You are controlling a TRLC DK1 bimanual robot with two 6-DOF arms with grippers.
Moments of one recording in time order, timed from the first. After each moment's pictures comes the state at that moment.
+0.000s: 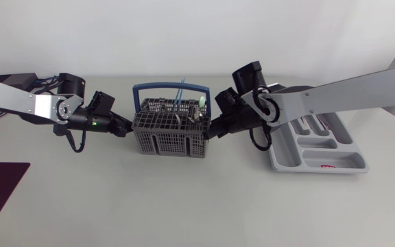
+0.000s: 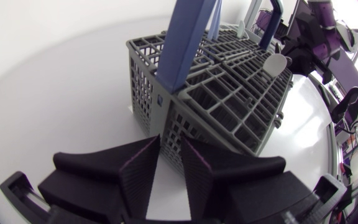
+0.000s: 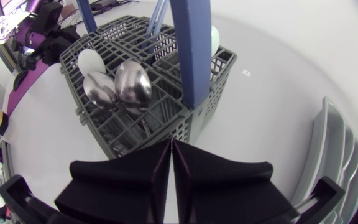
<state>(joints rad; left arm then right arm) 0.01 1.94 1.09 -0.07 0.70 0.47 0.46 1.87 1.14 -0.09 -0.22 -0.10</state>
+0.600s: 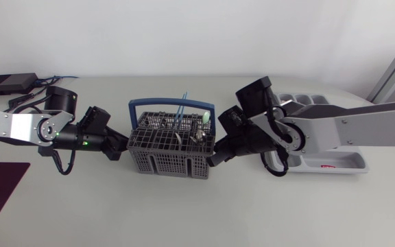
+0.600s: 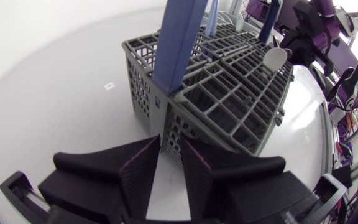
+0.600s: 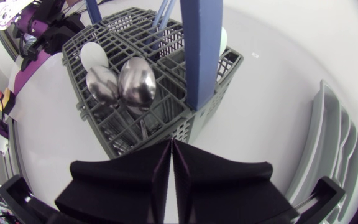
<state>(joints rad) -0.02 1.72 0.83 -0.07 0.67 0.54 0.57 1.65 0.91 -0.12 -0.15 -0.06</state>
